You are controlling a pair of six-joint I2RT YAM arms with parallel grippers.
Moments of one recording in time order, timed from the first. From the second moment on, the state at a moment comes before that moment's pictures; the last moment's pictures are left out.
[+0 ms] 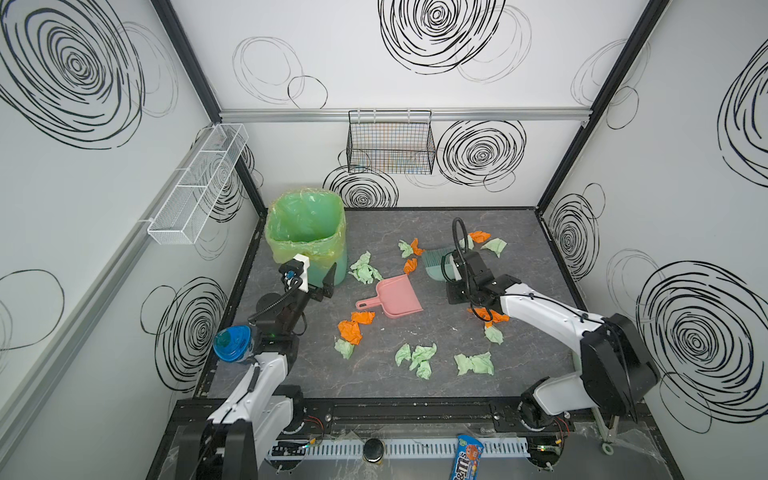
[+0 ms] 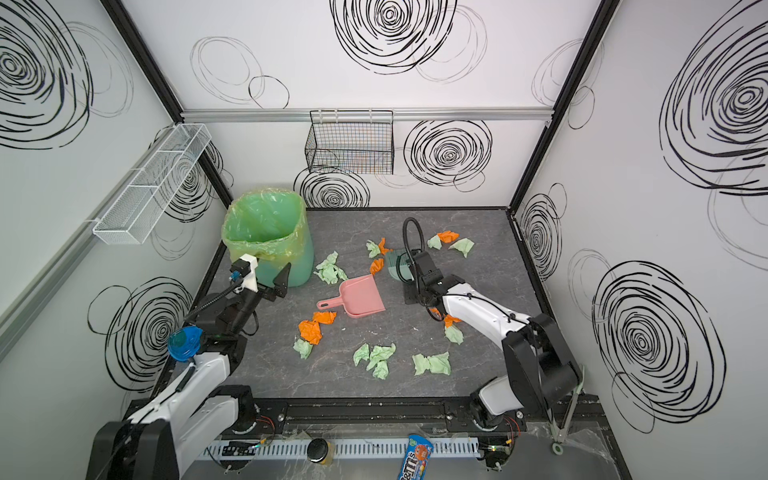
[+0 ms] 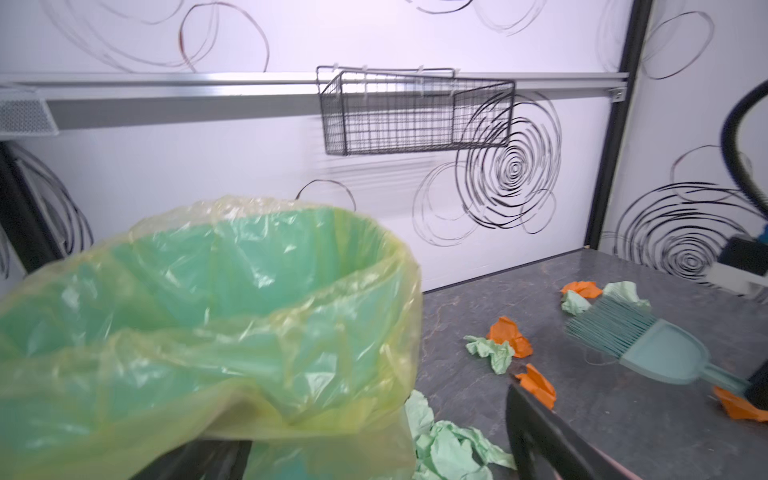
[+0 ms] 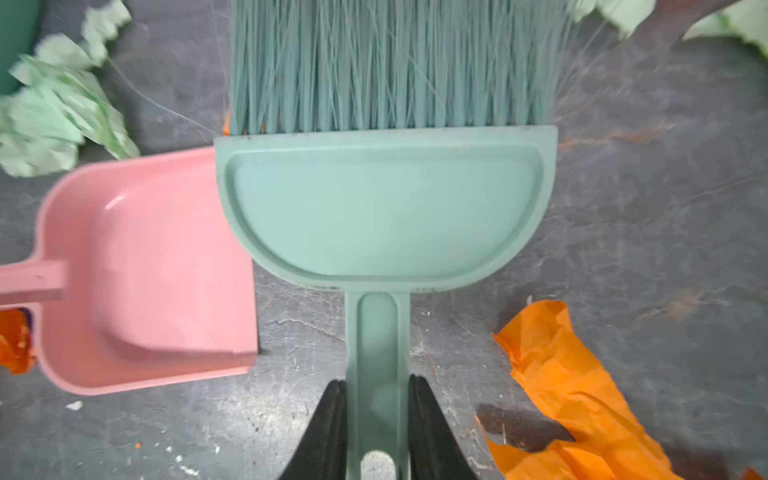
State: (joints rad) left arm 0.03 0.87 0.34 0.66 0.43 0.04; right arm 0.52 1.40 0.90 -0.42 0.09 0.34
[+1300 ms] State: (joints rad) left arm -0.49 1.45 1.10 -0.14 0.82 -0.20; right arm 0.85 1.03 0.77 -0.29 0.26 0.44
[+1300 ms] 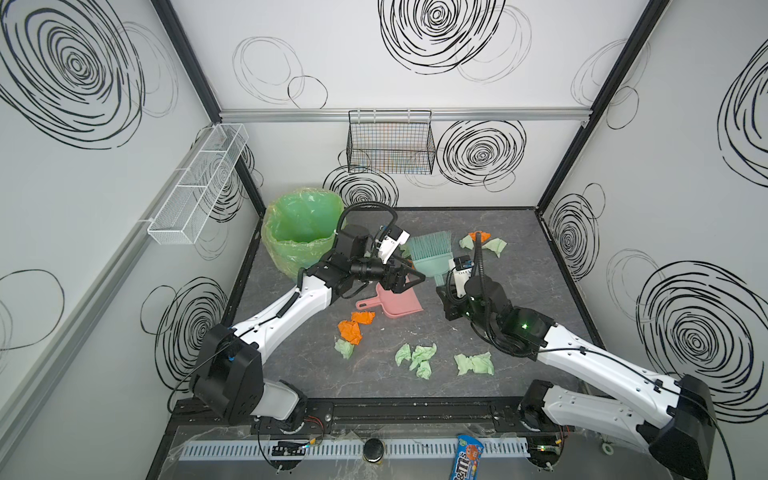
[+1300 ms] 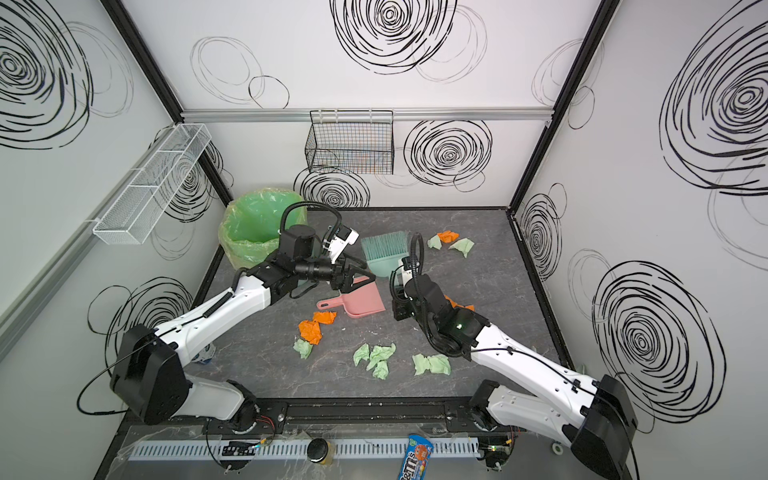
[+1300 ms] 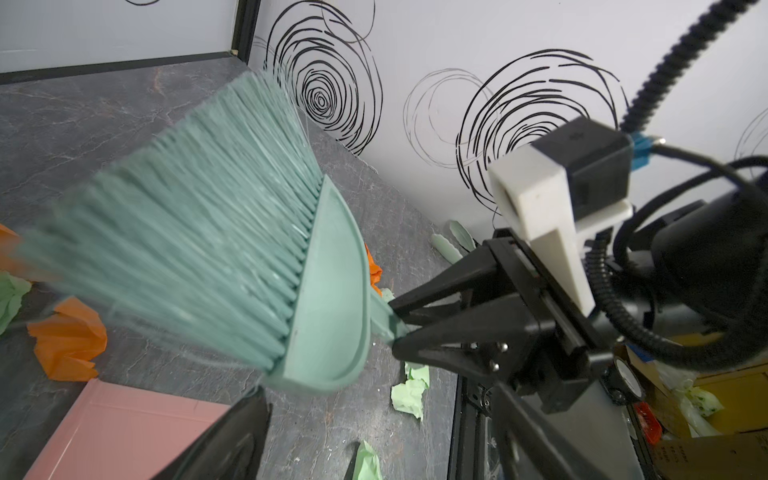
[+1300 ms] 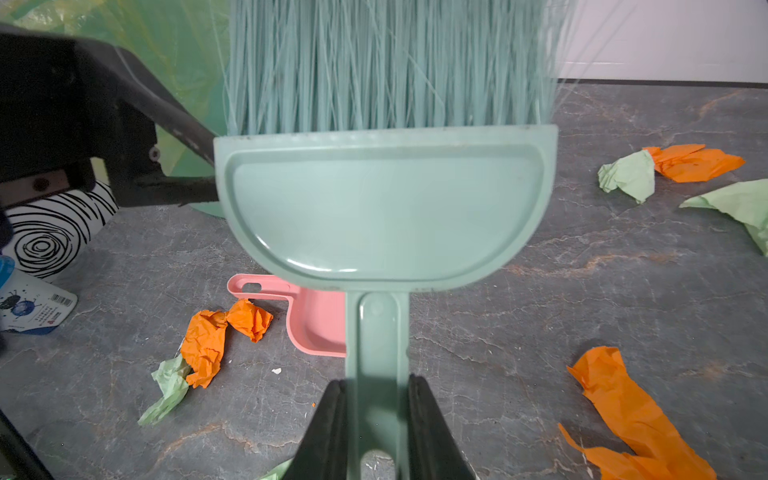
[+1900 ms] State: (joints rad) left arm -0.50 1.51 1.14 -0.17 0.77 -0.23; right arm 0.93 1.12 0.80 -0.21 0.33 0.47
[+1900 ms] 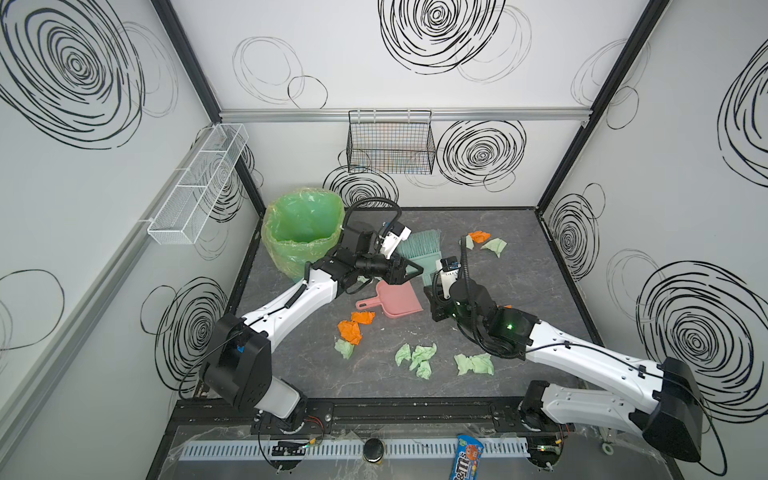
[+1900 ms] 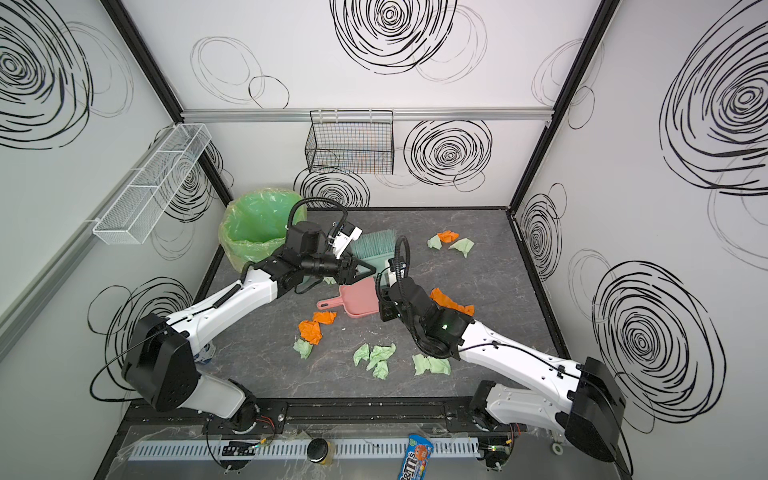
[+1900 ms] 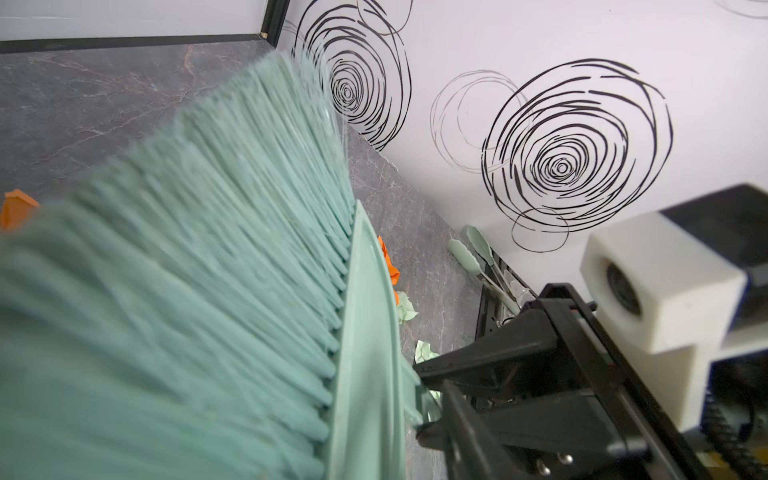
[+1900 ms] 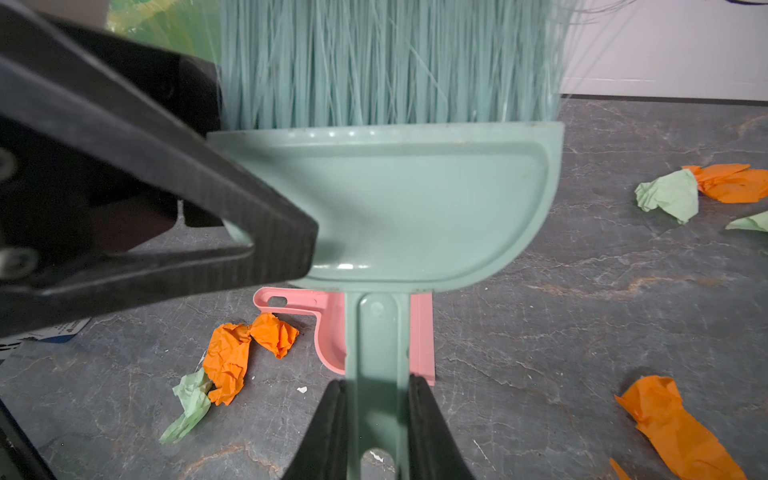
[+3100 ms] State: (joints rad) left arm -0.41 1.33 1.08 0.28 0.89 -0.61; right arm 0.82 1.09 0.30 1.16 0.01 0.79
